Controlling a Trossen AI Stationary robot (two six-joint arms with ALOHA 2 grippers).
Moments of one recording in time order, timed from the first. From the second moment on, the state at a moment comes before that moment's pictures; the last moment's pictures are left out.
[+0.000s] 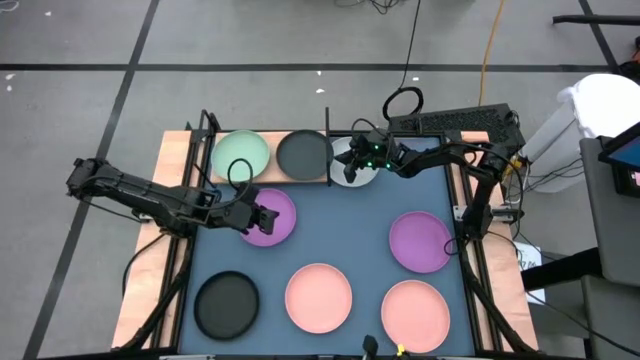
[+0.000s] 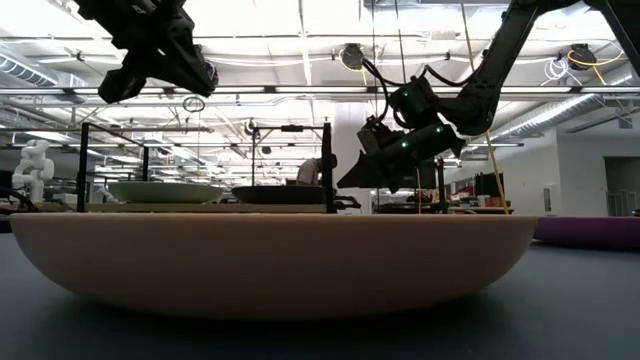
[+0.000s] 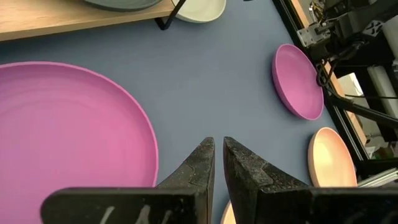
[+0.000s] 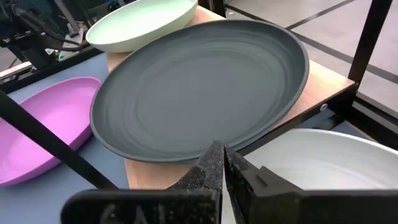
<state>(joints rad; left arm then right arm) -0.22 1.09 0.78 -0.44 -0.41 -1.21 -0.59 1.83 0.78 0.64 -0.29 0.16</state>
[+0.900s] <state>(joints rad) -0.22 1.09 0.78 -0.42 -0.41 -1.18 -0.57 1.89 0.80 0.67 -0.24 0.12</state>
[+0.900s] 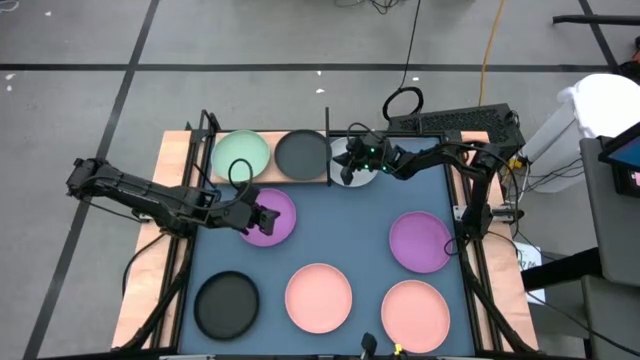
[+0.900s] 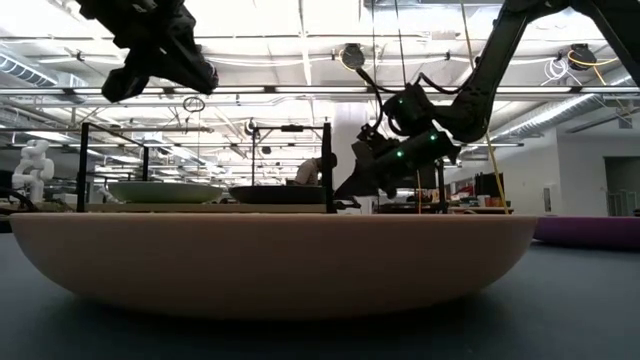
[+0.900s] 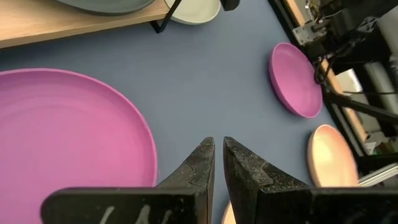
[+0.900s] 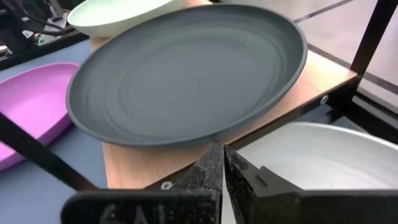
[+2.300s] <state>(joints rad) -0.22 1.09 0.78 -0.41 -0.41 -0.92 -0.27 1.05 0.80 -0.35 -0.18 0.86</state>
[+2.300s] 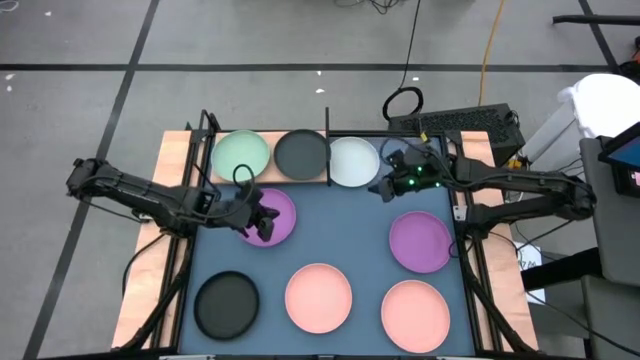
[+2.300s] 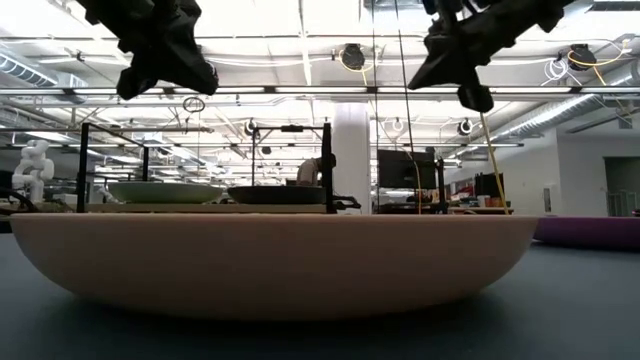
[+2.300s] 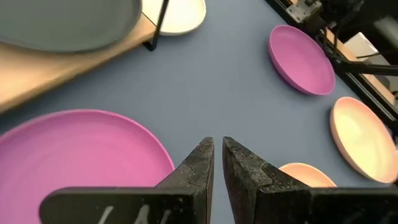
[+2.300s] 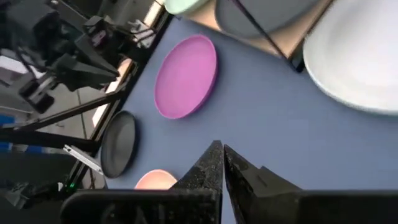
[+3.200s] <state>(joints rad) -0.35 1.09 0.78 -0.58 -0.43 -1.09 -0.23 1.27 0.80 -0.41 0.11 0.57</state>
